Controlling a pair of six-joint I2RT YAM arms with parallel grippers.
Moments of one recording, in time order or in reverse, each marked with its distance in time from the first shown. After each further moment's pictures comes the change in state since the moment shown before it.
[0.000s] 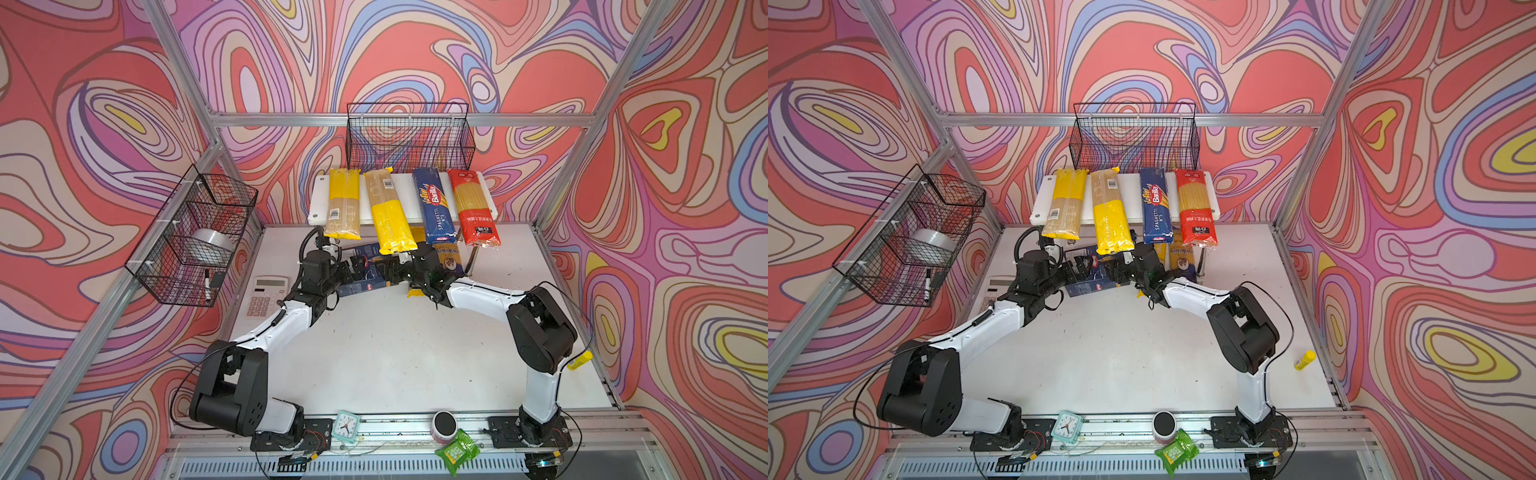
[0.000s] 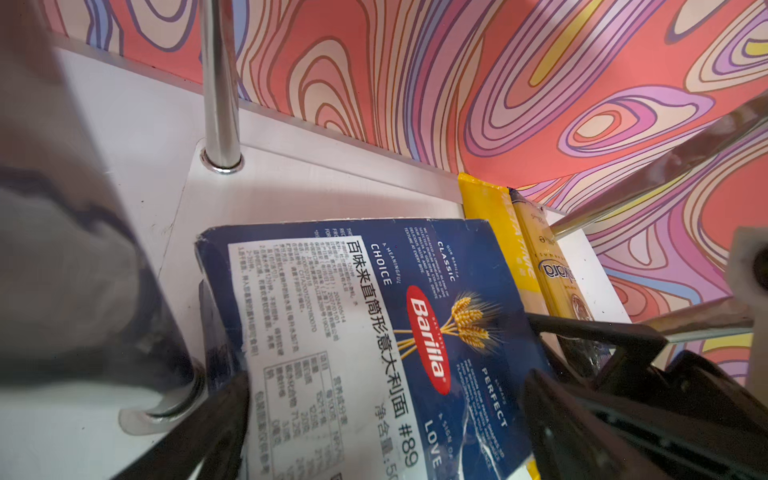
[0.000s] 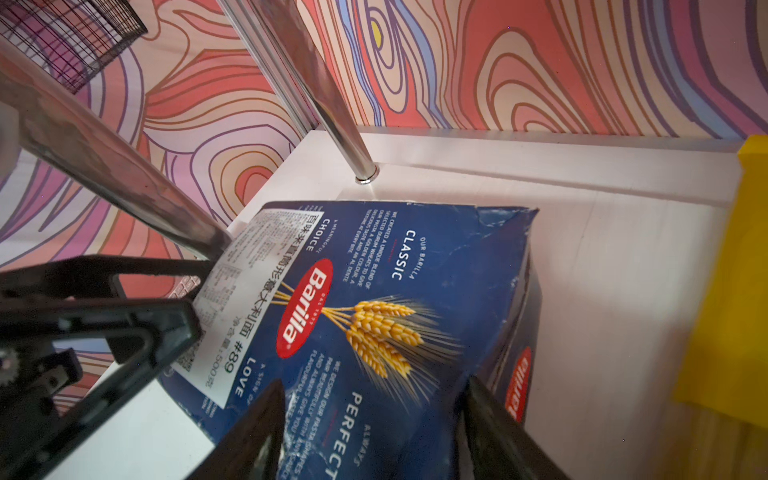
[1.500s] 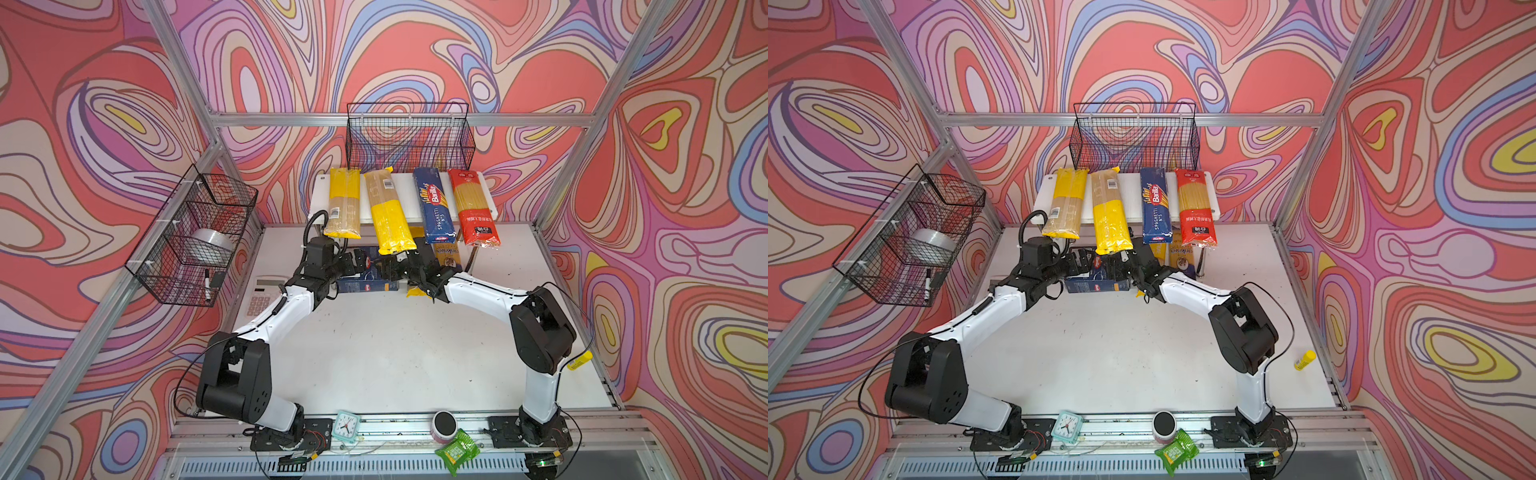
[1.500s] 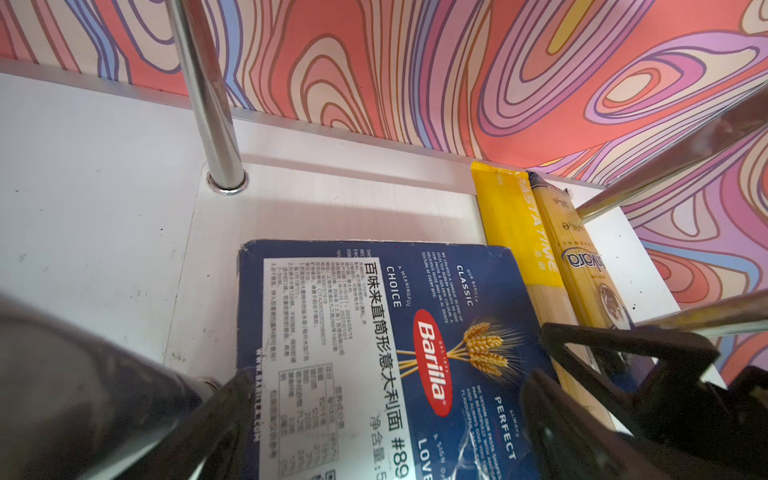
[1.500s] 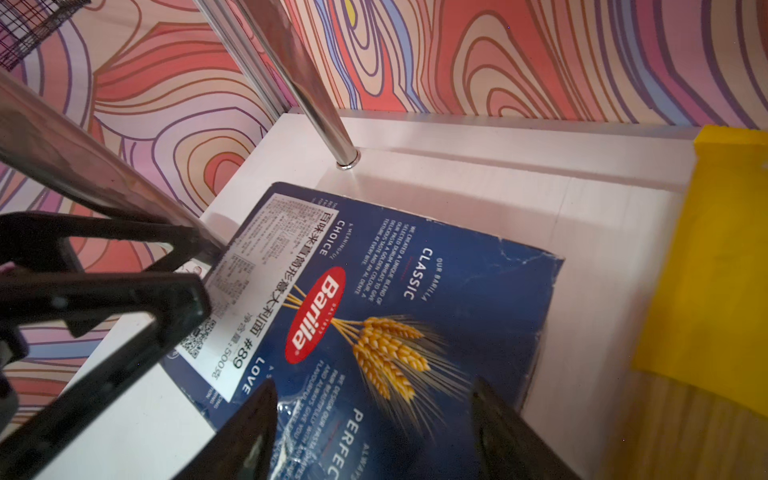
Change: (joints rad) left arm 0.001 0.036 0.153 -0.216 -0.032 0.111; right arm 0.007 -0.003 0.095 -0.189 0.087 -0.012
